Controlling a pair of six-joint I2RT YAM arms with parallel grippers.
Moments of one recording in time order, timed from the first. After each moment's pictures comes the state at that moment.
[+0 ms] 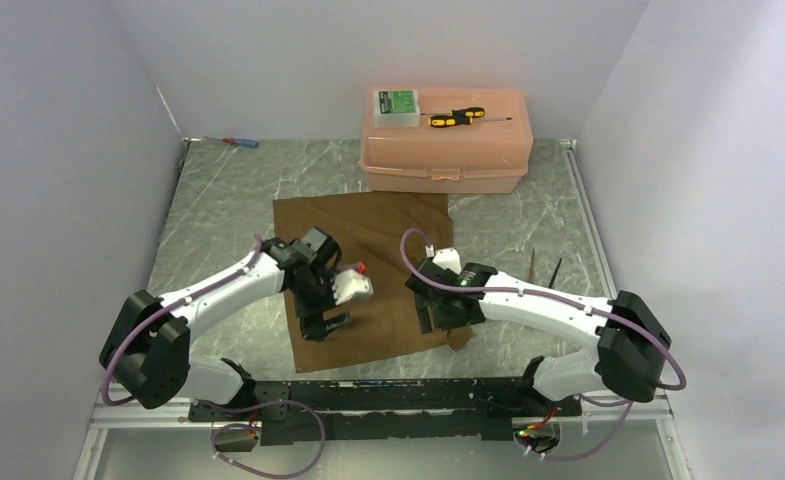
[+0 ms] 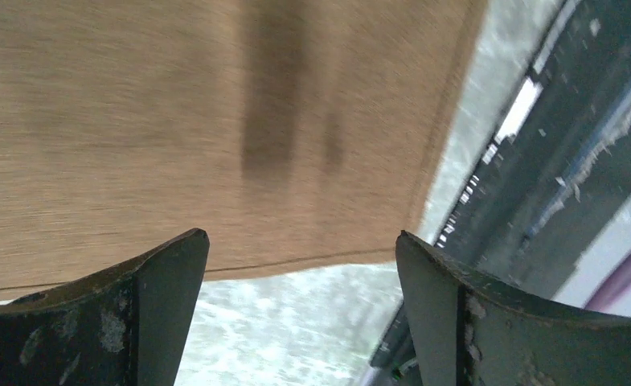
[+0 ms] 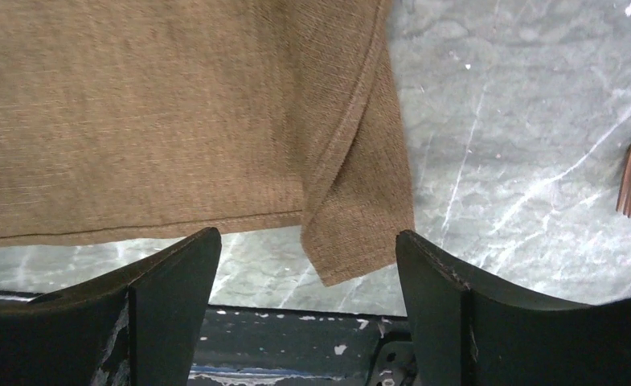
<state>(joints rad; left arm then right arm) -0.62 1.37 0.93 -0.87 0.29 0.61 0.98 1.32 0.87 -0.86 0.32 0.78</state>
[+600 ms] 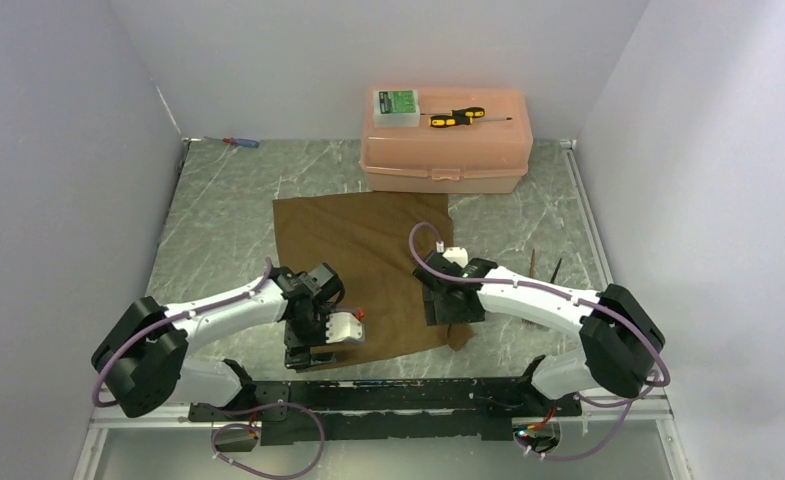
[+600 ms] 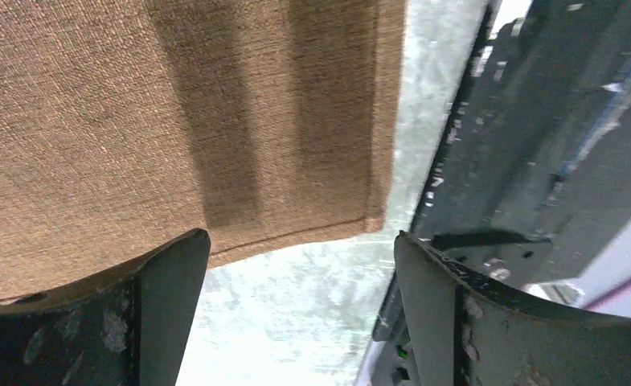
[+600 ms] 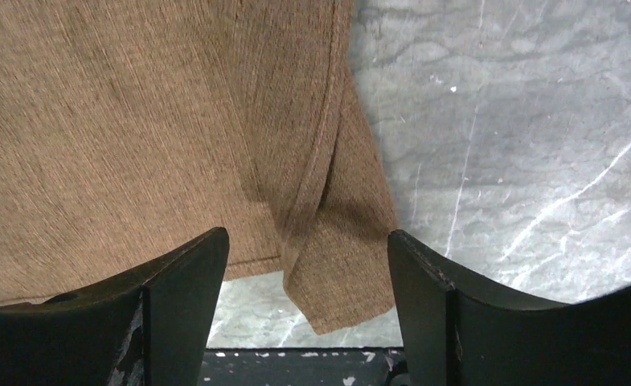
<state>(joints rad) -0.78 1.32 0.72 -0.95 0.22 0.69 0.88 1.39 0.82 -0.79 0.28 0.78</state>
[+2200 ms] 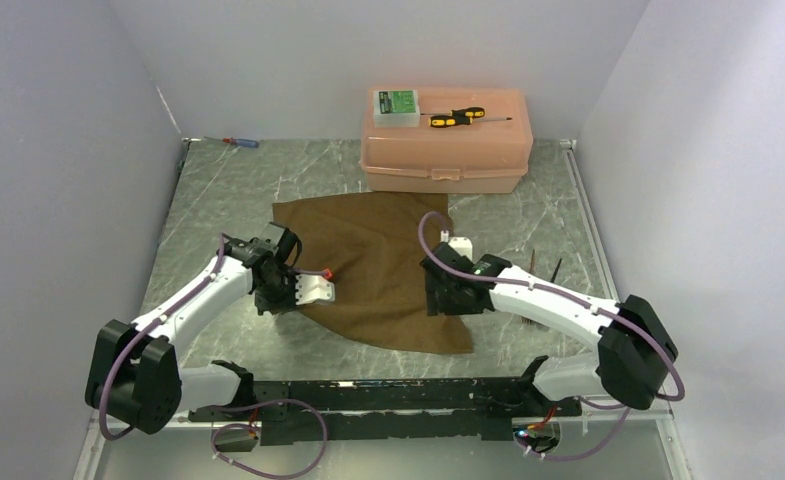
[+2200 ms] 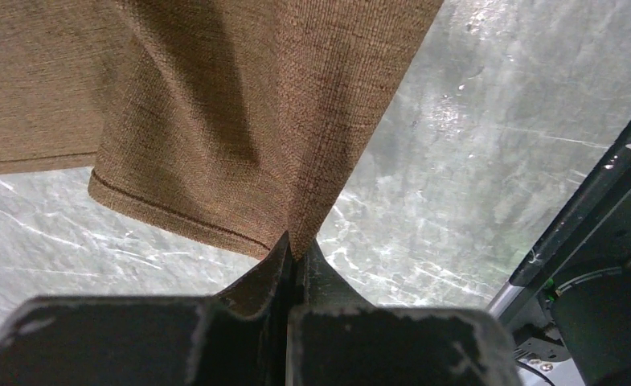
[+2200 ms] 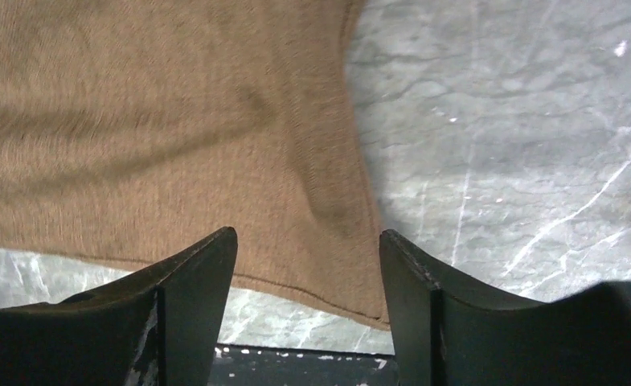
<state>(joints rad) -0.40 1.24 0.82 -0.96 0.09 1.06 0.78 1.30 0.82 -0.73 0.25 0.75</state>
